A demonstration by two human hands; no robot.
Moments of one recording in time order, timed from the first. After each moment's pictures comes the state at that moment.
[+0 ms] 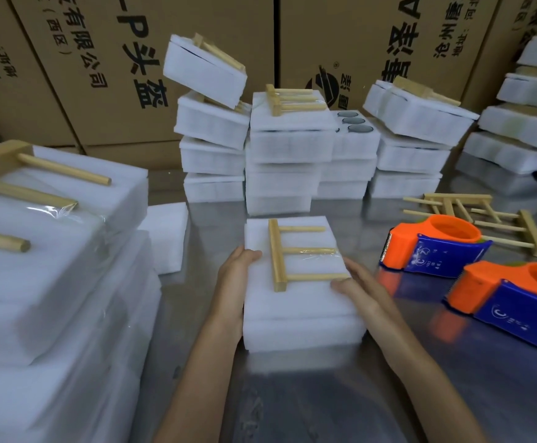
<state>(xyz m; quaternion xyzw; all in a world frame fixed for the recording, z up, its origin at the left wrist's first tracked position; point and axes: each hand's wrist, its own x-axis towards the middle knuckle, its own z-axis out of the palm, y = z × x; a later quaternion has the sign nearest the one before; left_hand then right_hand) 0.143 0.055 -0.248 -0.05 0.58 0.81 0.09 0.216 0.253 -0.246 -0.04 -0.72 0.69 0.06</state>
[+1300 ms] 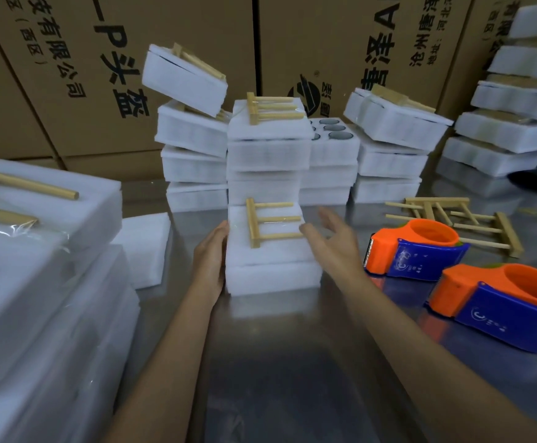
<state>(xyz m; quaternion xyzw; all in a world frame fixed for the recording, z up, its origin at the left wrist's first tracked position) 0.063 0.054 -0.254 -0.06 0.59 0.81 0.00 0.107 0.254 -0.233 -0.09 -0.76 0.61 0.21</state>
